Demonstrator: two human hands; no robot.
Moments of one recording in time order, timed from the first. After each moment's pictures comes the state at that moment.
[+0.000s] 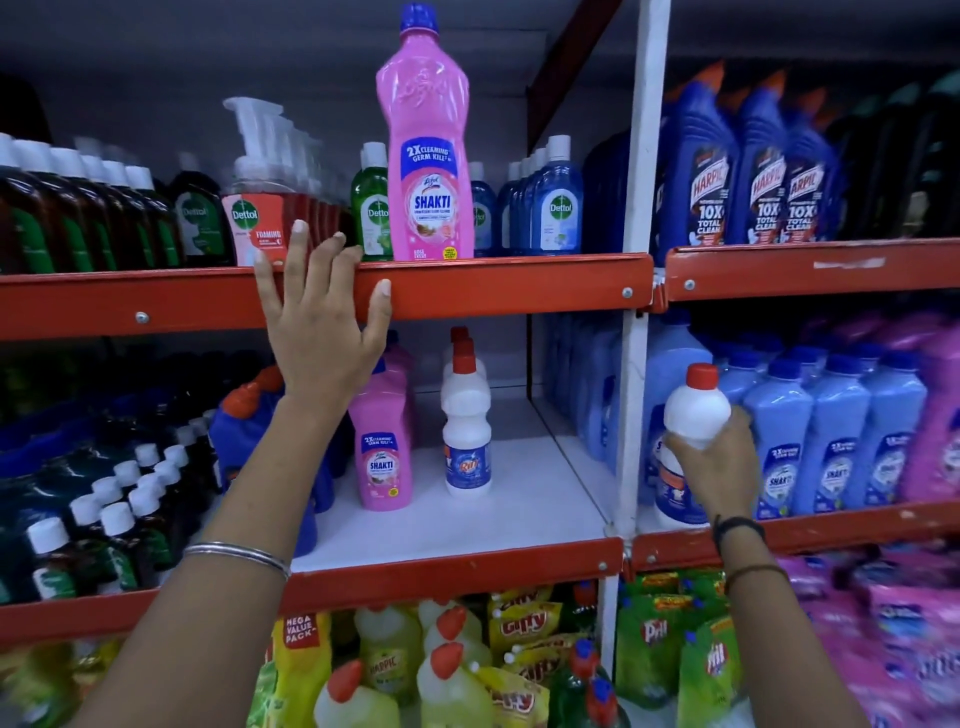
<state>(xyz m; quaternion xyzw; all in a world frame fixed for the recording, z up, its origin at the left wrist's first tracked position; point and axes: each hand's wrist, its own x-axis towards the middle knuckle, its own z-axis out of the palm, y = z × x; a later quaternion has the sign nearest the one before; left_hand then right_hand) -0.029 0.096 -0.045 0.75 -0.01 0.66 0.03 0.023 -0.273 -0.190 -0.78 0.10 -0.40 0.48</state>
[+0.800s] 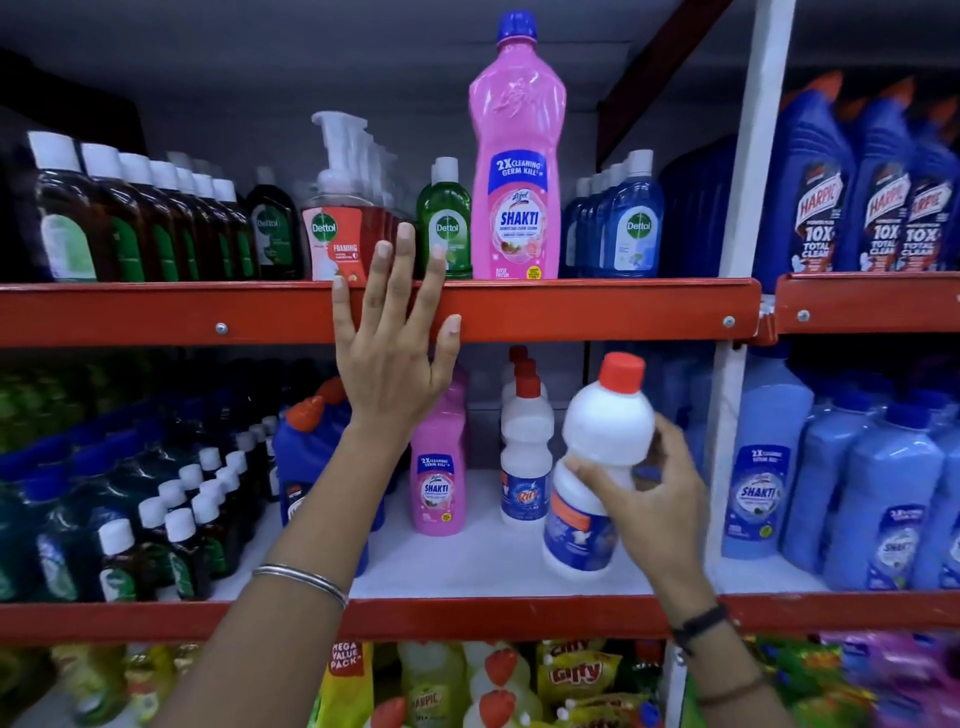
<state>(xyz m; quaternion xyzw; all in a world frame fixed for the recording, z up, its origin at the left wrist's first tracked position) -0.008 0.112 -0.058 0.70 -0.02 0.71 -0.06 -0.043 -0.120 -0.152 -0.71 -0.11 -0.35 0.60</state>
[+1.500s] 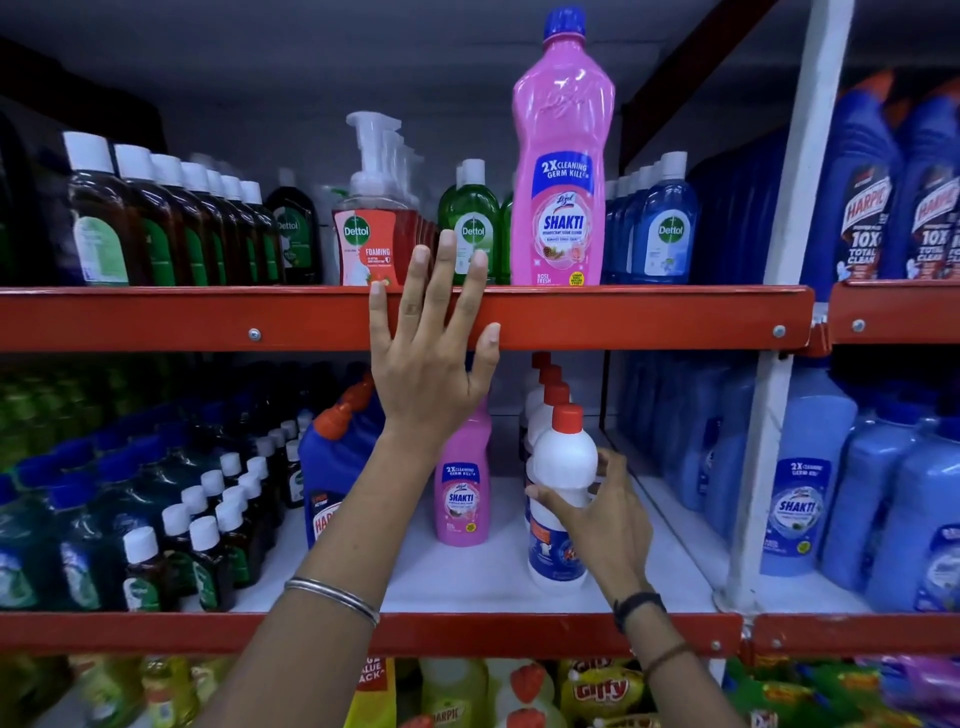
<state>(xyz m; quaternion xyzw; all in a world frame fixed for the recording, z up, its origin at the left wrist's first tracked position) -0.011 0.112 -0.055 0.70 -0.01 0.71 -0.06 0.014 -0.060 -0.189 -0.83 -0.06 -0.29 0.47</state>
